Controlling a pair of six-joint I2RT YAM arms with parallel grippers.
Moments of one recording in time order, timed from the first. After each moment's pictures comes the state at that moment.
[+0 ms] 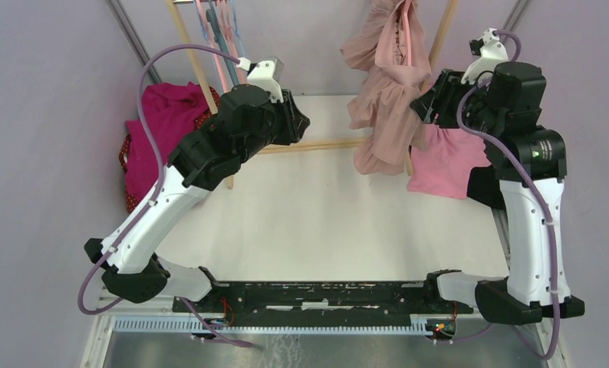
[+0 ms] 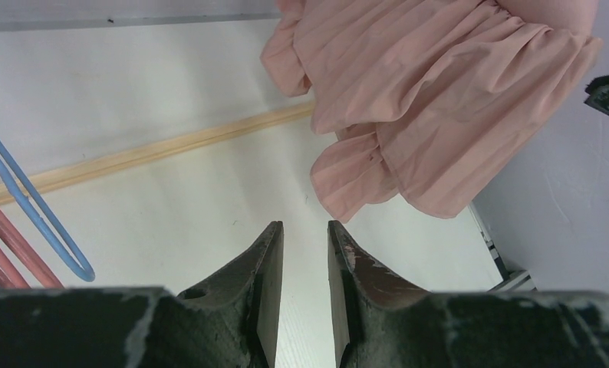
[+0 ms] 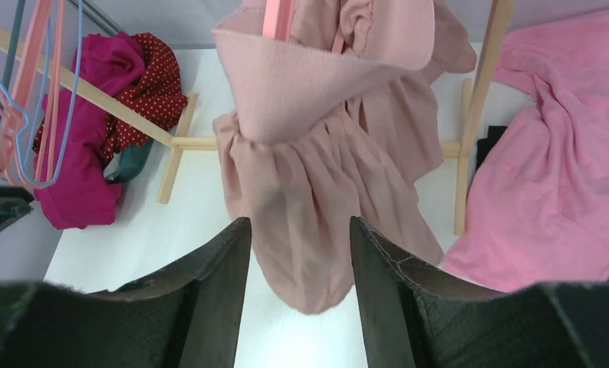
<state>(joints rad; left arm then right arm) -0.83 1.38 1.82 -0.77 -0.28 -0.48 0.14 1.23 1.88 -0.97 -0.21 0.27</state>
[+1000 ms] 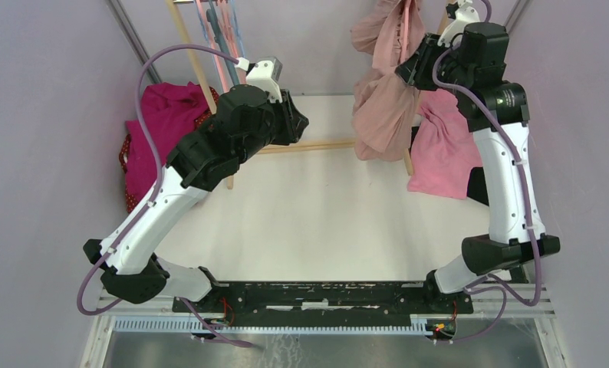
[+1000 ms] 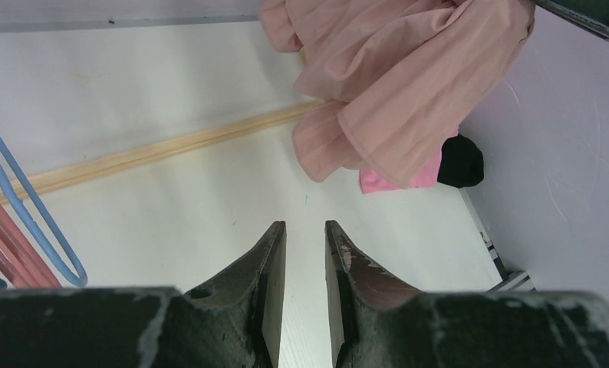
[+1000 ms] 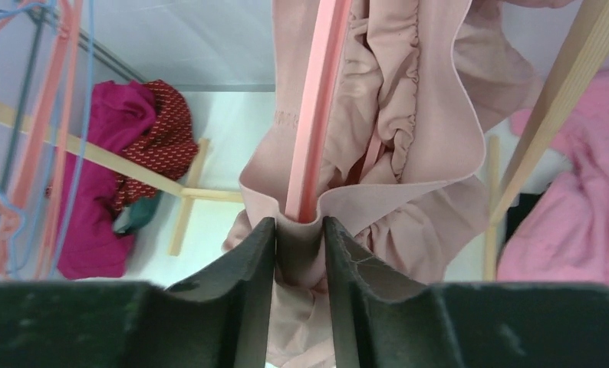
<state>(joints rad) -0.83 1.37 1.82 -0.77 -0.28 -0.48 0.17 1.53 2.07 -0.83 -0.20 0.34</state>
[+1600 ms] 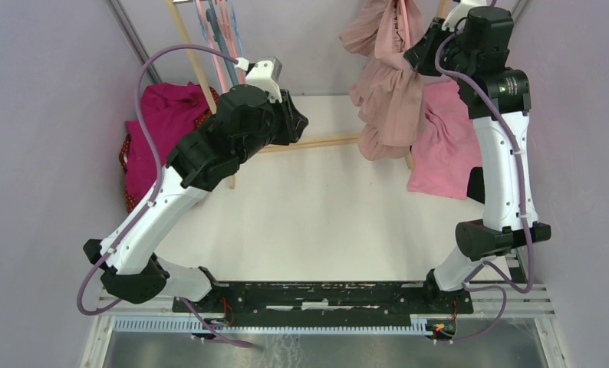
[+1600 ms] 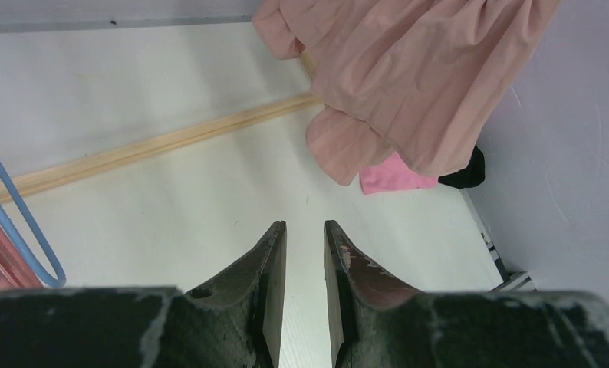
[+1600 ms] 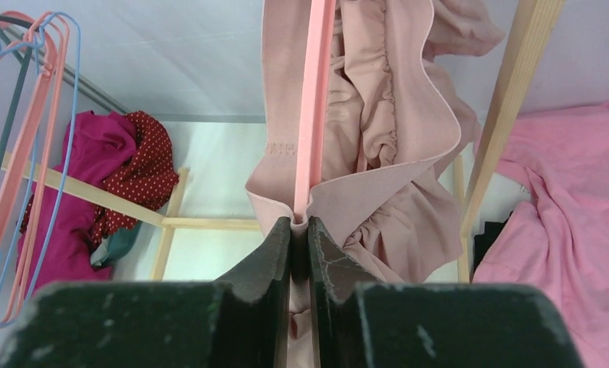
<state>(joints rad) -0.83 1.37 1.82 -0.77 -0.28 -0.48 0.17 1.65 2.28 -0.88 -0.12 0.29</state>
